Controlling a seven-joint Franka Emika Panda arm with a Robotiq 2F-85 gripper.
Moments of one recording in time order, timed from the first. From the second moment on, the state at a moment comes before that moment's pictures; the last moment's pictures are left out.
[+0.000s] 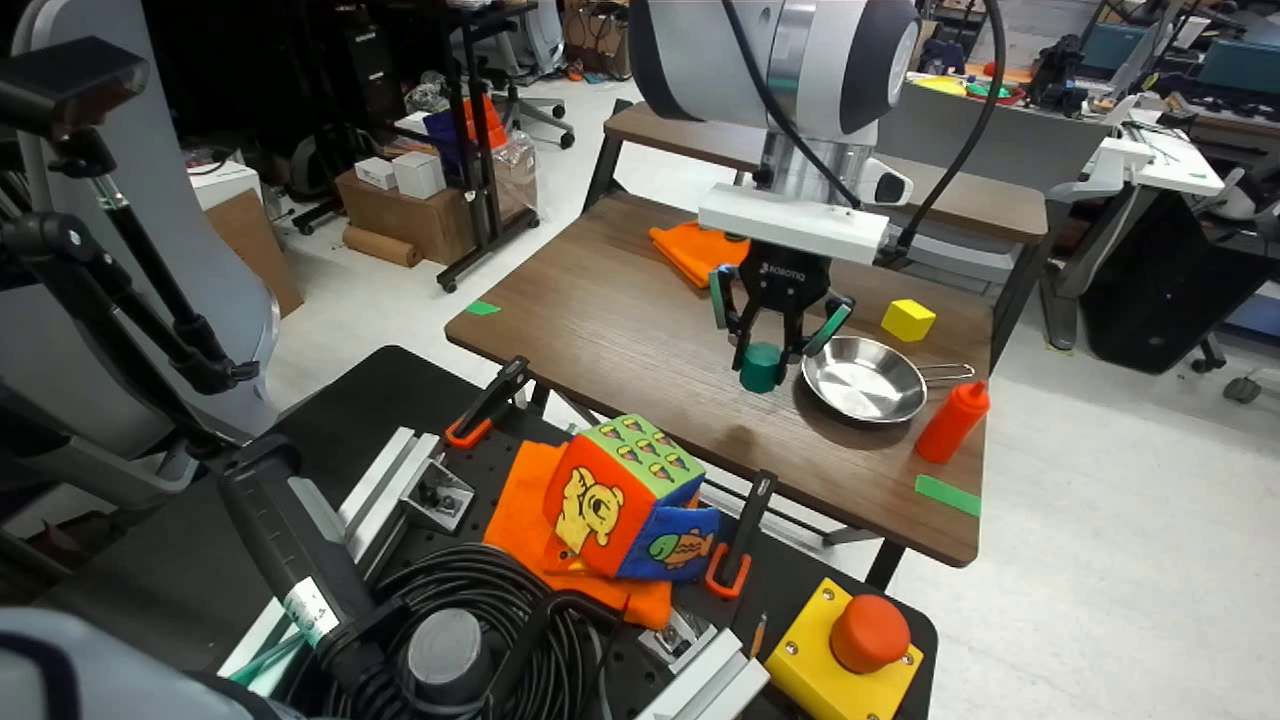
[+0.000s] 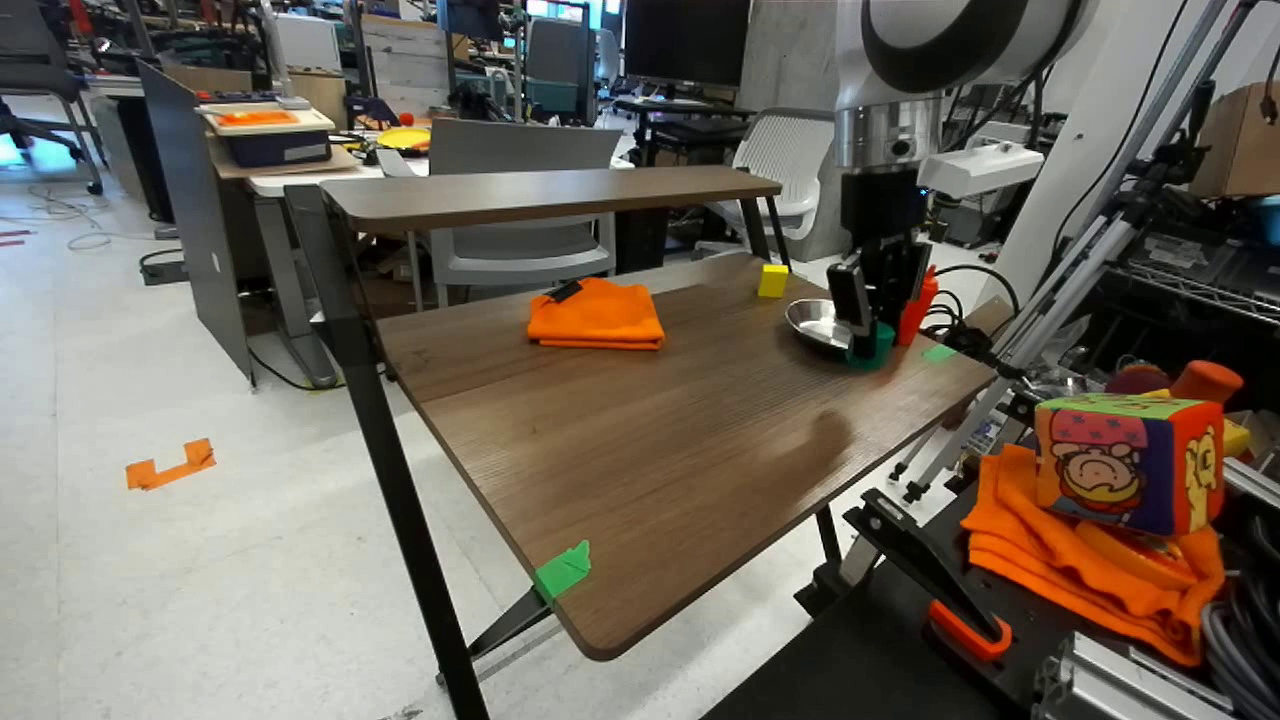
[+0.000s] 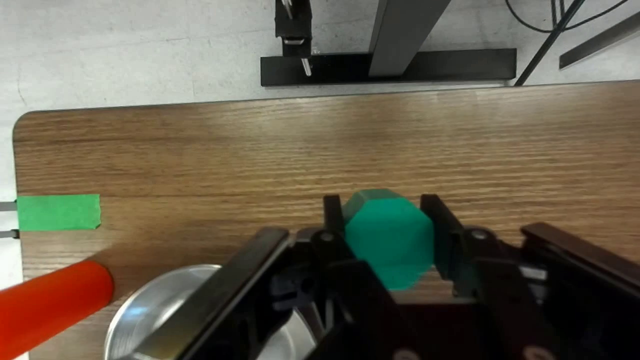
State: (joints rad) arm -0.02 0.49 -0.06 -2.14 -0.14 2.36 -0.01
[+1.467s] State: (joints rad) arm -0.08 0.36 -0.13 -2.24 -0.05 2.05 0.05
